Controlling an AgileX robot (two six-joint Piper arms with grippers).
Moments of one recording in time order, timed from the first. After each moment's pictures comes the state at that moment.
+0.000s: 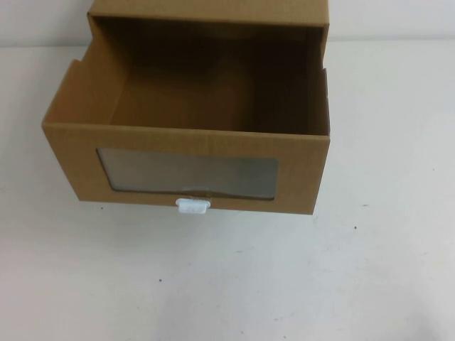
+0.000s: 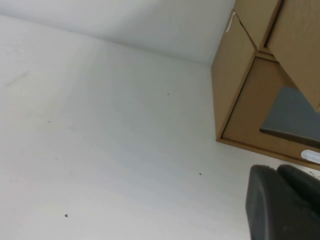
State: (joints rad) right arm 0.10 -0.01 0.03 0.13 0.37 -0.12; left arm 0.02 0.07 0.03 -0.86 0.13 0.71
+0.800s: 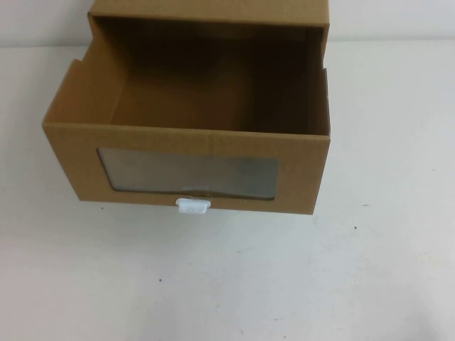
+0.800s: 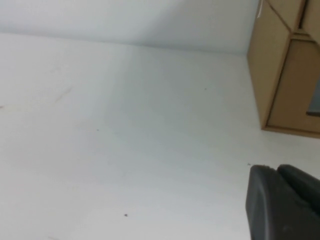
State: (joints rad) right arm 0.10 -0.01 0.03 0.13 0.37 -0.12; left arm 0.02 -0.01 0.03 -0.14 0.18 0.15
